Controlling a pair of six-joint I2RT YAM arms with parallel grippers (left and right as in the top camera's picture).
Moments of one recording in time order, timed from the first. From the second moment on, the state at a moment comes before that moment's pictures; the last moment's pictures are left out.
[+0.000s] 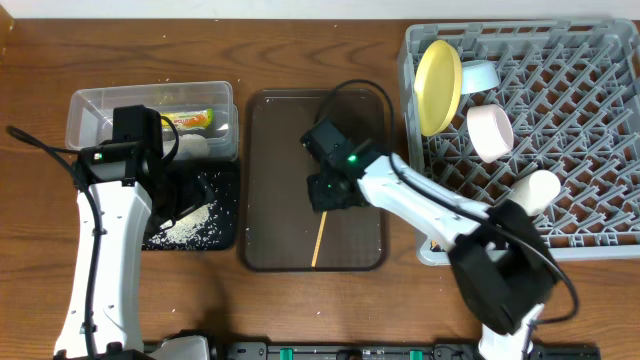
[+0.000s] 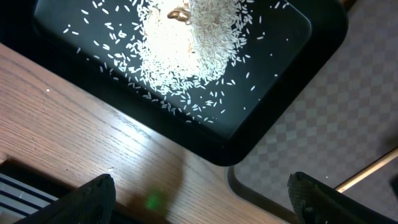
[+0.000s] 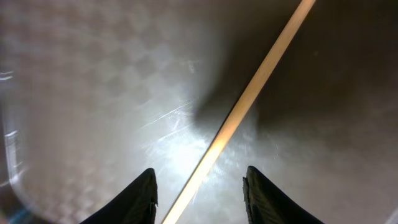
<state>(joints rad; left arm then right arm) 0.13 1.38 1.20 -1.28 -0.02 -0.46 0.74 1.98 1.39 -0.72 -0.12 0.53</state>
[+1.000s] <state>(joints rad) 0.13 1.38 1.20 -1.28 -0.02 -0.46 0.71 2.05 1.39 -0.83 0.00 0.62</state>
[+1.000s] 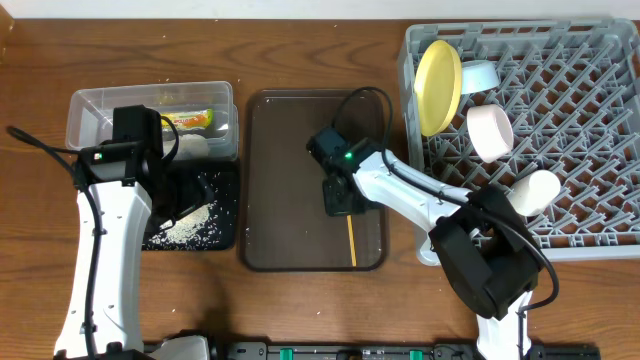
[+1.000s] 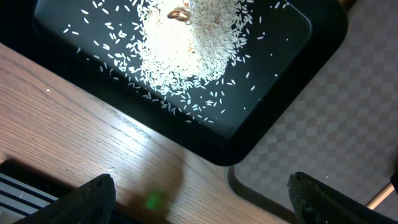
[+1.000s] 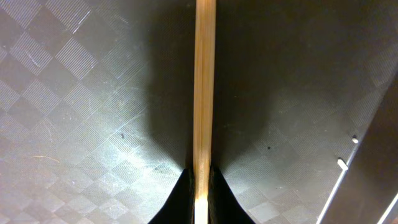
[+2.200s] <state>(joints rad) 0.13 1.38 1.20 -1.28 -0.02 -0.46 0.27 1.63 1.30 -1.06 0.04 0.24</state>
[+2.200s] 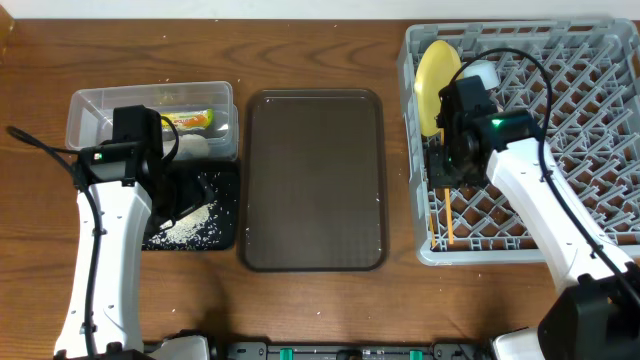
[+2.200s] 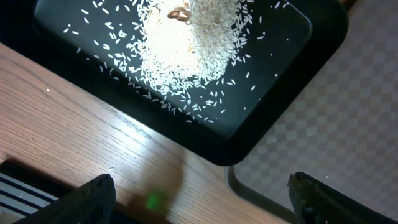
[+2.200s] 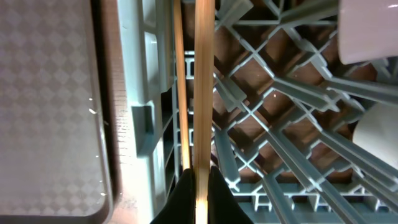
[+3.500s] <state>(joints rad) -0.11 1.37 1.20 -1.34 0.12 -0.20 0.15 1.43 1.26 -1.03 -0.21 0.15</state>
